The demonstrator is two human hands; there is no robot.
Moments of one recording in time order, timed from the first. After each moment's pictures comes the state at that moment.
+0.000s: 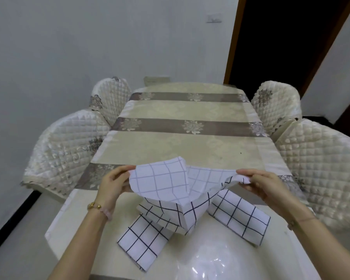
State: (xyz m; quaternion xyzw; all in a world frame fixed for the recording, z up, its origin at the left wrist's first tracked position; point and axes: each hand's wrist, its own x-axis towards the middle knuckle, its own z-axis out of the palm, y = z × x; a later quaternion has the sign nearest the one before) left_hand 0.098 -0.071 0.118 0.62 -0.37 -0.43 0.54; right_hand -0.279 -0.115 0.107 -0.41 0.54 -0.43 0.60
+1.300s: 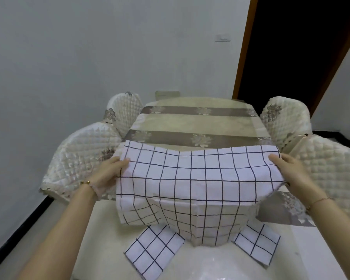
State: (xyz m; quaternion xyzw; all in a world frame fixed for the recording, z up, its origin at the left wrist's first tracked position) left_hand 0.167 -0.119 0.151 0.63 -0.37 -0.51 0.46; right_hand -0.309 -0.179 0.147 -0.46 0.60 -0.49 0.44
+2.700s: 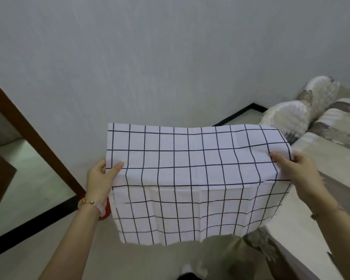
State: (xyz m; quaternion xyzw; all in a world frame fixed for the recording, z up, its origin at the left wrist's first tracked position) left_hand 0.498 0.368 0.134 0.74 -0.11 -0.08 0.66; right_hand 0.249 0.013 0.142 -0.67 0.34 -0.33 0.57
